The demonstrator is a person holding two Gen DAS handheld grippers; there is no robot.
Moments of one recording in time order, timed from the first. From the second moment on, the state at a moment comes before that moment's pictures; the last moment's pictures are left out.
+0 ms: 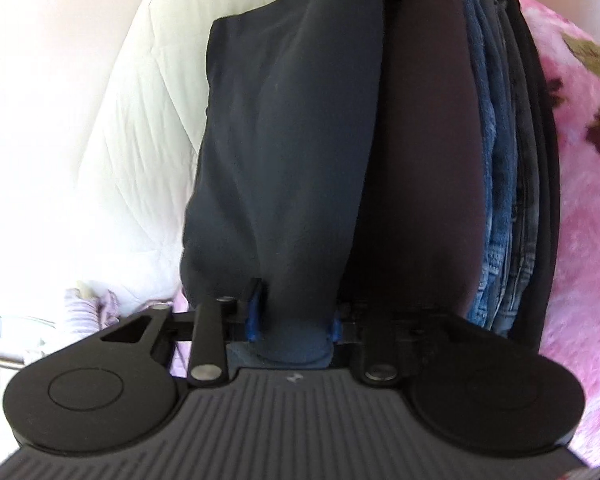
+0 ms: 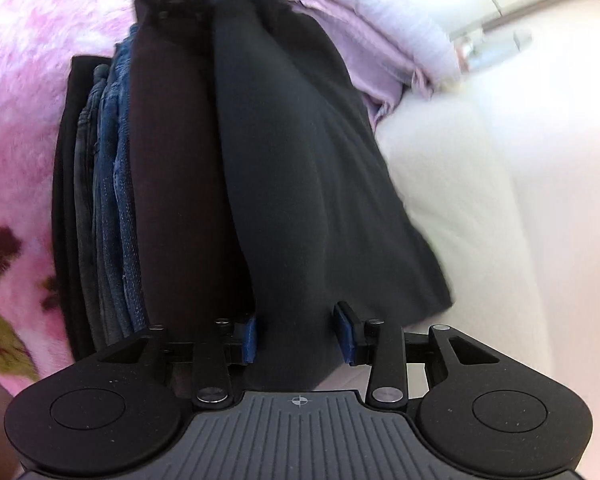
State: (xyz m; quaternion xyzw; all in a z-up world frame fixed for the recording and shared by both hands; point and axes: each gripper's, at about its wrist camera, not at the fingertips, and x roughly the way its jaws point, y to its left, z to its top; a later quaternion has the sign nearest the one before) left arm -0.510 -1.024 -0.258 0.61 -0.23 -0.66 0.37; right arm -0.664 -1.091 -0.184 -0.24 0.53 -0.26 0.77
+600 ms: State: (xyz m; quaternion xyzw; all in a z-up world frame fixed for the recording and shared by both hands) left arm -0.488 -0.985 -0.268 0.61 -0.23 -0.66 0.37; right arm -0.680 -1.061 -0.187 -0.23 0.55 -0.27 0.76
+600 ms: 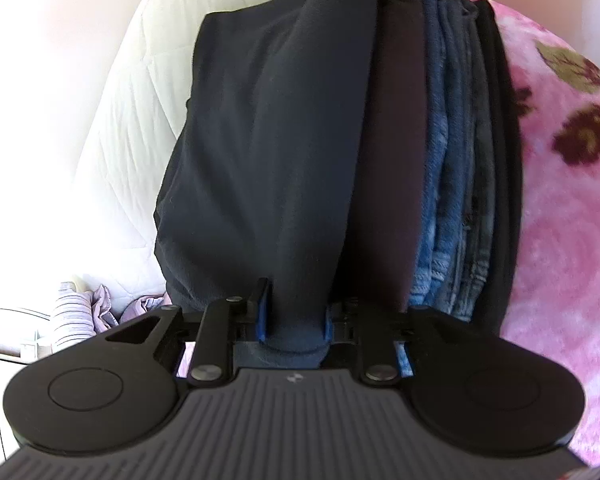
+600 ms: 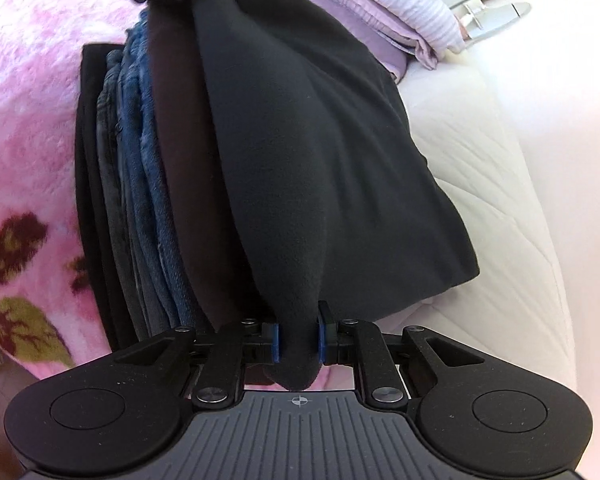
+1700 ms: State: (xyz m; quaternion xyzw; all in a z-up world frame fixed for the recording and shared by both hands) left arm -0.406 -1.077 -0.169 0.50 0.07 -0.69 0.53; right arm -0.642 -1.198 -0.103 0.10 0.41 -0.37 0.83
